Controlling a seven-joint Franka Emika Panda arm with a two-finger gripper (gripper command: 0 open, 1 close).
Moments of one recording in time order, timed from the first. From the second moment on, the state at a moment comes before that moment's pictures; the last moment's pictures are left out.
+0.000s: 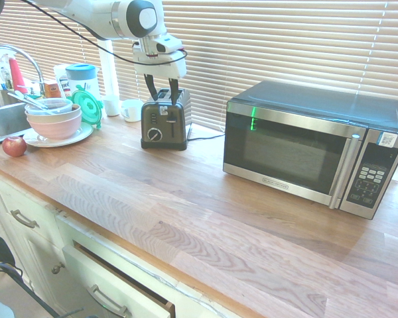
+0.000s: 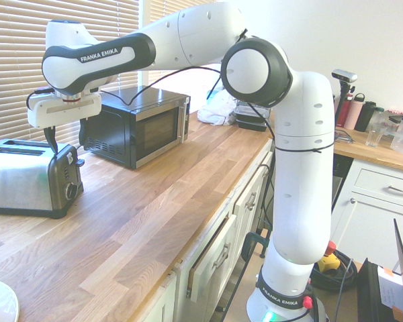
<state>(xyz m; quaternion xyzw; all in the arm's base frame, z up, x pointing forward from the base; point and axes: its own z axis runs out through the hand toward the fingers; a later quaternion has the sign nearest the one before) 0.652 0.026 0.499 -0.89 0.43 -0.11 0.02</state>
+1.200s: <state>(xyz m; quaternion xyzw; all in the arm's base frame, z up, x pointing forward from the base) 0.659 -0.011 0.461 -0.90 0.42 -0.07 0.02</state>
